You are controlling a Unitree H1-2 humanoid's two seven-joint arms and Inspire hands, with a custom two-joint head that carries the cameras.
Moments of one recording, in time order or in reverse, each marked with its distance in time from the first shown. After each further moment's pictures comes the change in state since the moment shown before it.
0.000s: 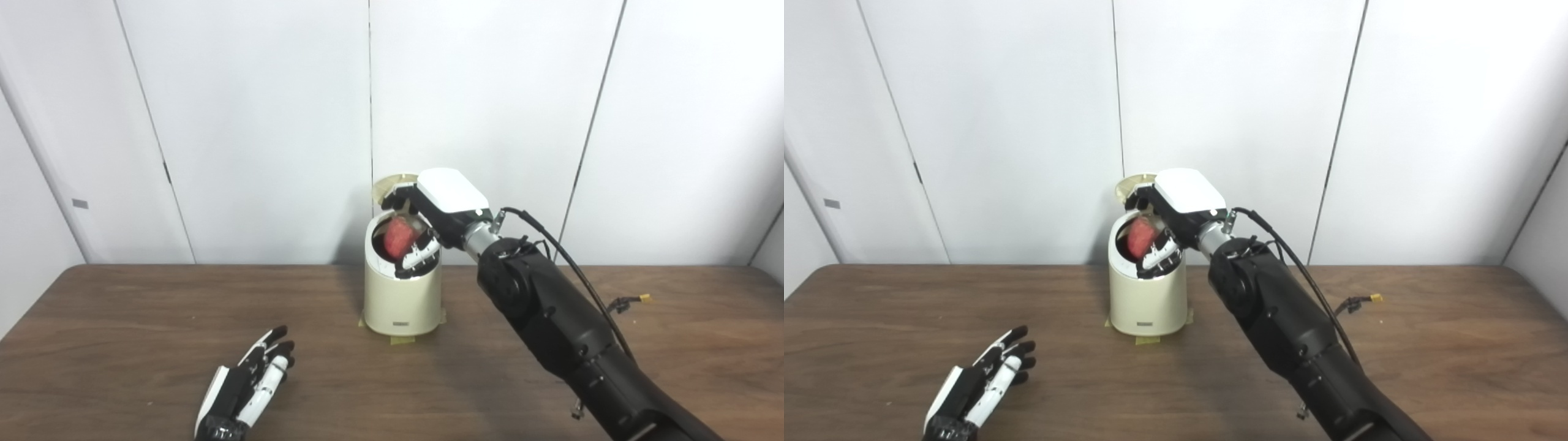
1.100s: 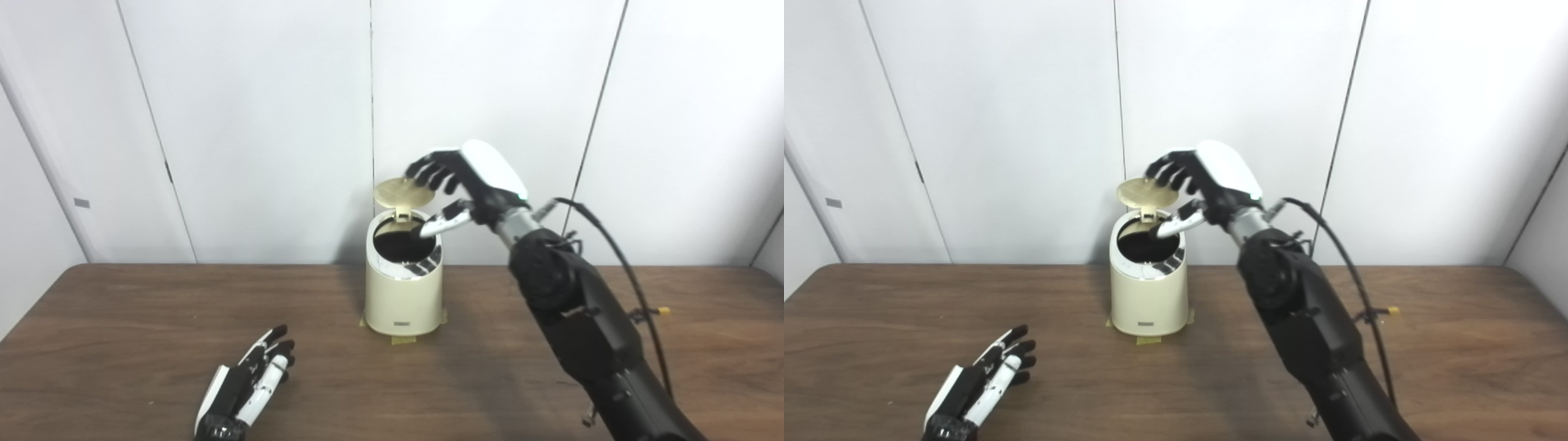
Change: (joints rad) left arm -0.011 0.002 0.014 0.012 -0.019 0.002 -0.009; right arm 0.108 0.002 -0.224 -0.255 0.254 0.111 0.026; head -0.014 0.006
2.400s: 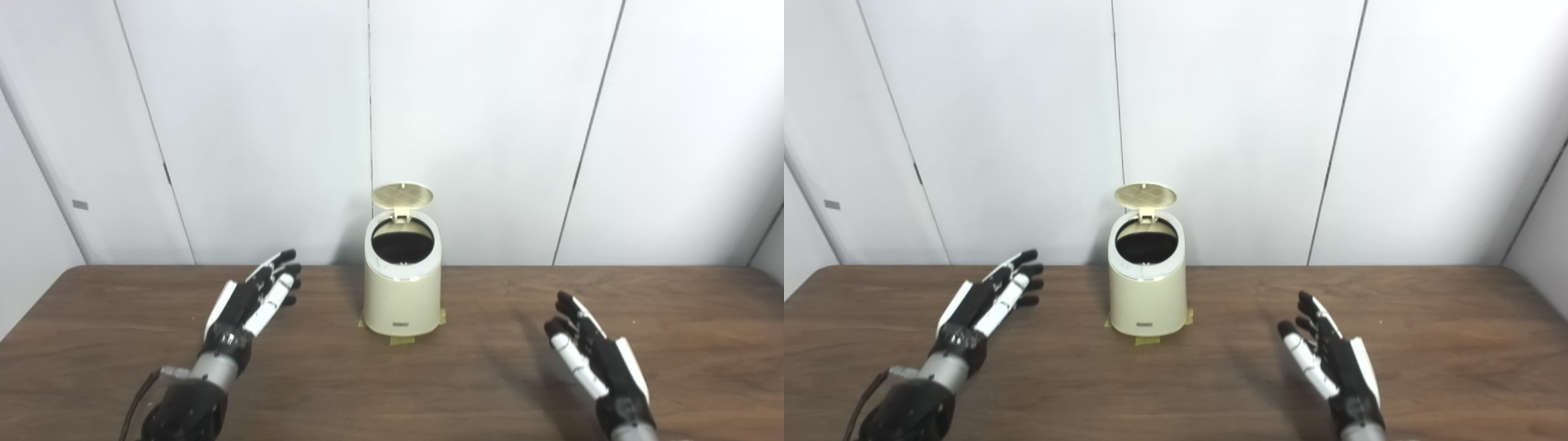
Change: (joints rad) left arm -0.338 0.056 0.021 0.175 -0.020 0.016 -0.033; right arm 0.742 0.090 -0.233 -0.296 0.362 -0.092 -0.124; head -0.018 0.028
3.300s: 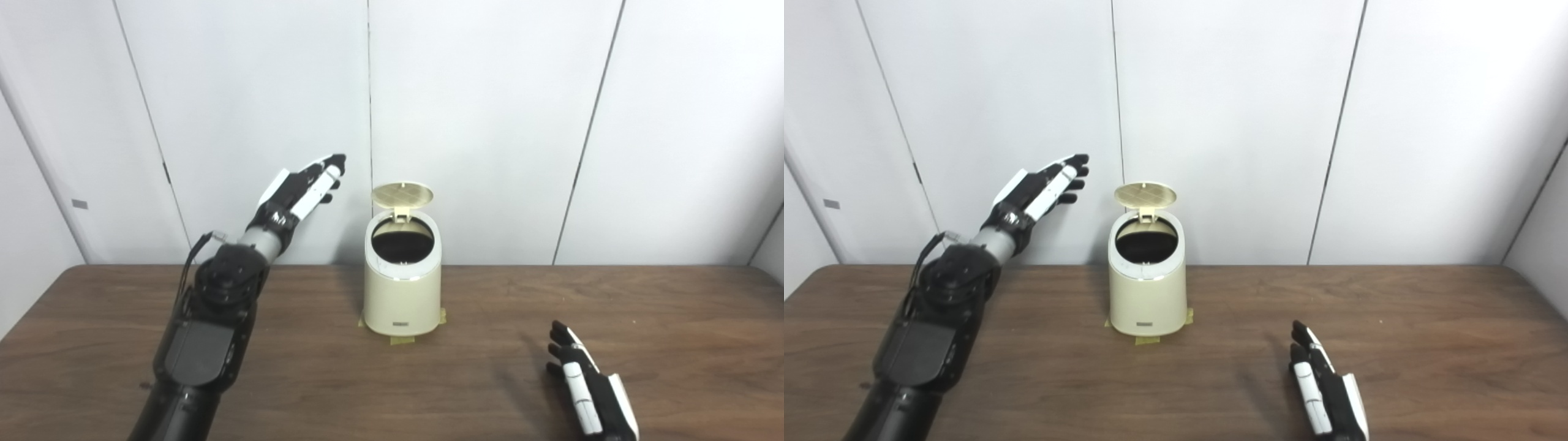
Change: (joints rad) left arm -0.456 0.042 -0.115 0.378 0.049 -0.059 -0.059; right arm 0.052 0.076 -0.006 0.038 0.152 -0.054 -0.039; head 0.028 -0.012
